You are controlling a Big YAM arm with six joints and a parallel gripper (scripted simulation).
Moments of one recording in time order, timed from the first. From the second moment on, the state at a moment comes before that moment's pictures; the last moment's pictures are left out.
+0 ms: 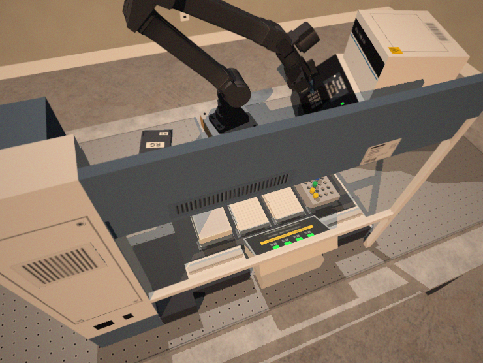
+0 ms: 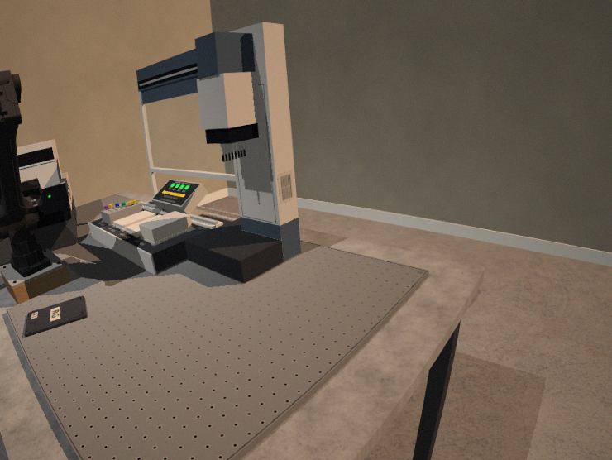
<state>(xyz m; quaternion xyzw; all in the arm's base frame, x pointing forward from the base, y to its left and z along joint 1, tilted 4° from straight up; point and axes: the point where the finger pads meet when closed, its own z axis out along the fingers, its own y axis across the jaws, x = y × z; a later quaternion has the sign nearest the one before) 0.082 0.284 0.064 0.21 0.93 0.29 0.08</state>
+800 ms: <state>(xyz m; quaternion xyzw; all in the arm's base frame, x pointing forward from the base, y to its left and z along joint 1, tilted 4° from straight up) 0.082 0.284 0.064 0.21 0.93 0.29 0.08</state>
